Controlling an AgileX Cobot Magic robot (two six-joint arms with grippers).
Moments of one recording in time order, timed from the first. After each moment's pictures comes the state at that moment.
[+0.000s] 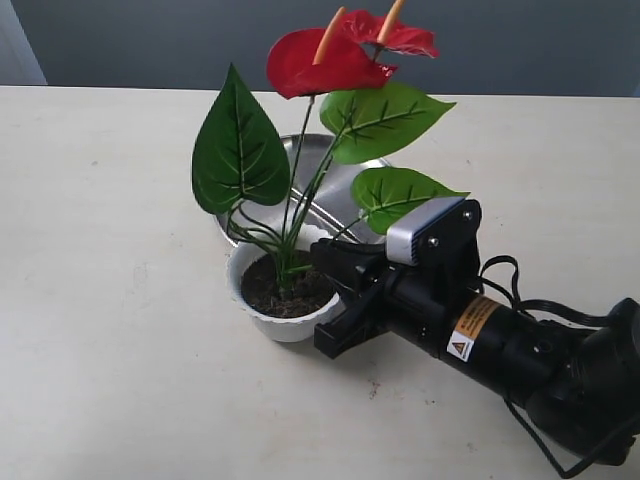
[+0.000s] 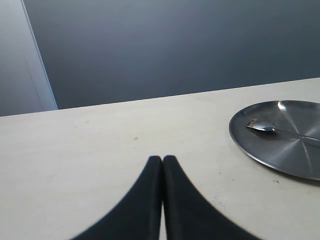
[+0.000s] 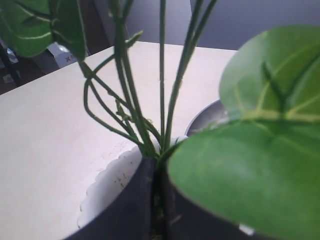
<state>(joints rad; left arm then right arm) -0.10 0.00 0.00 0.00 0.17 0.06 0.90 1.81 -0.36 -0.10 -1.18 0.24</state>
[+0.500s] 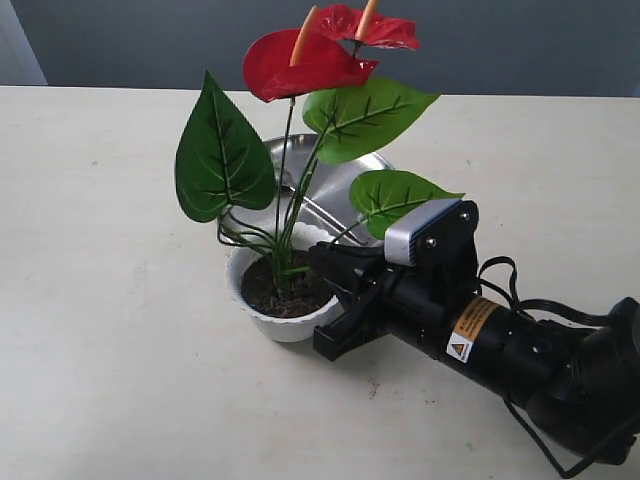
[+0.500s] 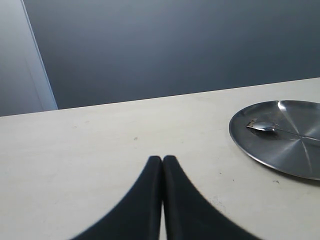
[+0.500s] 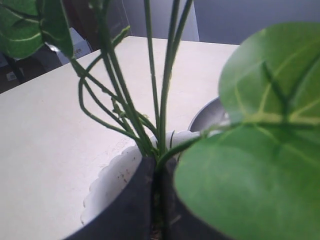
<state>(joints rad) -0.10 0.00 0.00 0.00 0.17 0.06 0.90 1.81 -0.36 -0.12 -1.16 0.26</state>
